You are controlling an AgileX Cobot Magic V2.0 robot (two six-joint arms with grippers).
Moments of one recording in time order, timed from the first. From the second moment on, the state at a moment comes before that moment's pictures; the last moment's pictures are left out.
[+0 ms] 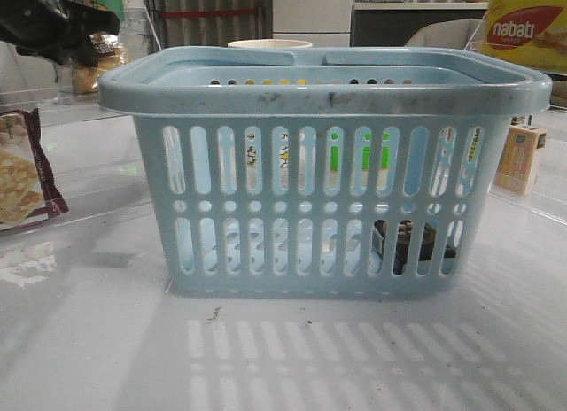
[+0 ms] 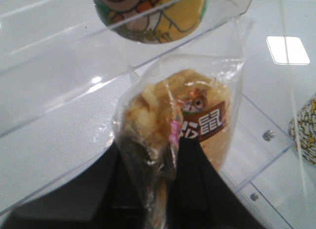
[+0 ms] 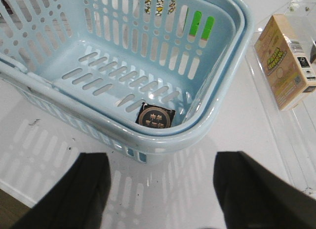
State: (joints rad) left arm -0.11 1.97 -1.62 -0.09 0.30 0.03; right arm 0.45 0.84 -0.82 -0.09 0.65 0.06
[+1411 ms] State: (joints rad) left arm -0.64 1.69 -1.62 -0.06 0.77 0.18; right arm 0.45 0.84 -0.82 -0.09 0.65 0.06
